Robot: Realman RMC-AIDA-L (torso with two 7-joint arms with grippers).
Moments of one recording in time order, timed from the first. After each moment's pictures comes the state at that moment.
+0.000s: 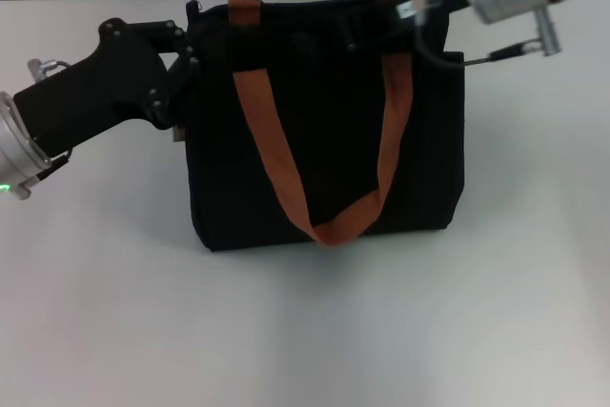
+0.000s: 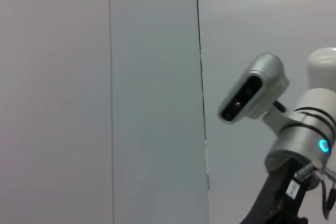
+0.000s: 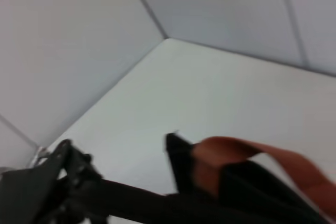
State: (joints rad) left arm -0.52 -2.06 0.61 0.44 1.61 1.67 -0.89; right arm 0.87 2.08 -1.04 -0.97 -2.16 -1.41 2.45
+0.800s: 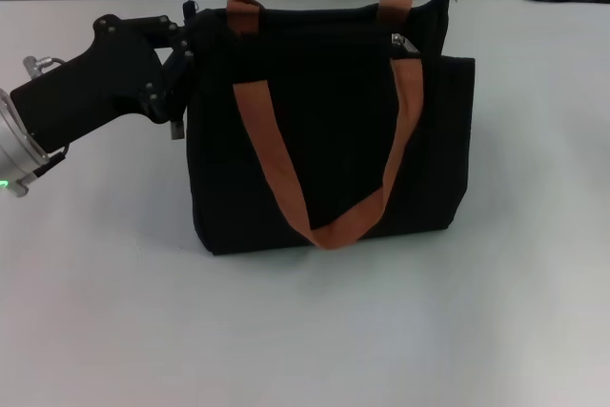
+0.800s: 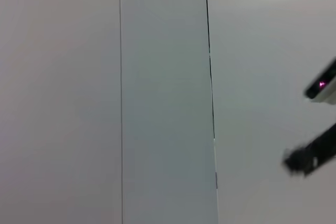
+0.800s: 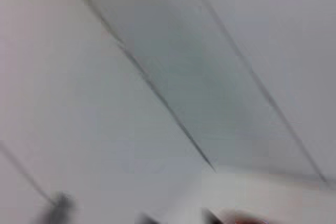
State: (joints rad) left arm -0.52 -2.06 0.60 0.43 1.61 1.65 -0.89; right arm 0.54 2.06 -0.75 -1.15 -1.79 -1.66 2.24
